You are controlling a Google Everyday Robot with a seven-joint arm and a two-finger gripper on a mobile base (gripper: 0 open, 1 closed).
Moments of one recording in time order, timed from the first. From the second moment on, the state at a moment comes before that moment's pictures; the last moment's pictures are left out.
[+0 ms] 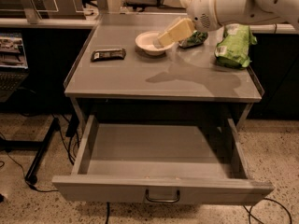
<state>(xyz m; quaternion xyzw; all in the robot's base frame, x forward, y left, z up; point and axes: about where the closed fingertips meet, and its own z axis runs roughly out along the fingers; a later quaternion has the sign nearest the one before) 0.686 -0.071 0.991 -0.49 0.69 0.17 0.51</state>
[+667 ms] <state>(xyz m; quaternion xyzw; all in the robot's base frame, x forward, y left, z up) 0.727 -0.009 0.950 -0.50 0.68 0.22 0.49</state>
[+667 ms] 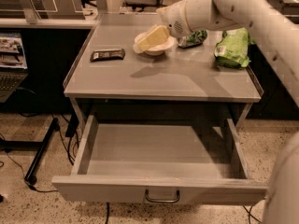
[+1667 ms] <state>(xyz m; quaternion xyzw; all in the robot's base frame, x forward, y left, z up) 0.738 0.023 0.922 -0.51 0.68 0.24 0.47</state>
